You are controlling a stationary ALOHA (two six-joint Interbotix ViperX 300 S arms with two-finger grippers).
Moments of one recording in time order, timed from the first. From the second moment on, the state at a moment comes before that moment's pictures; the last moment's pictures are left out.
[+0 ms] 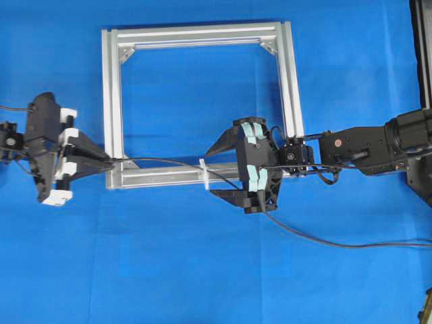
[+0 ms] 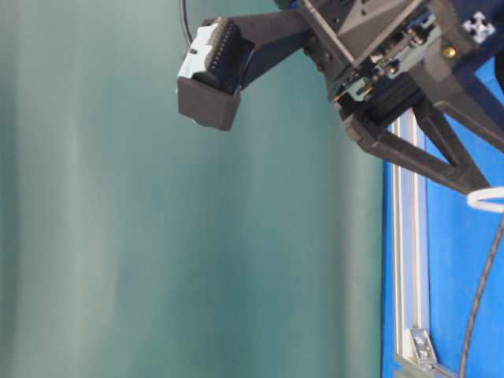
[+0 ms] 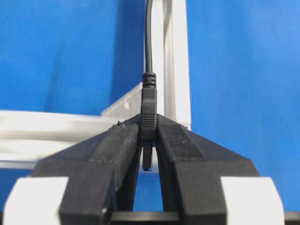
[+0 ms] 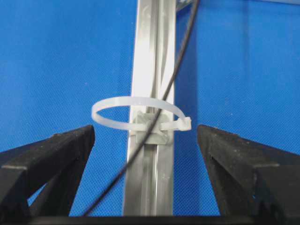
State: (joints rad) left arm -0.11 -0.26 1.31 -0.08 -0.54 -0.17; right arm 0.07 0.14 0.75 0.00 -0.35 0.08
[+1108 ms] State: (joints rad) left arm -0.12 -0.31 1.34 -0.08 -0.41 -0.18; right arm 0.07 0.14 0.75 0.00 -0.35 0.08
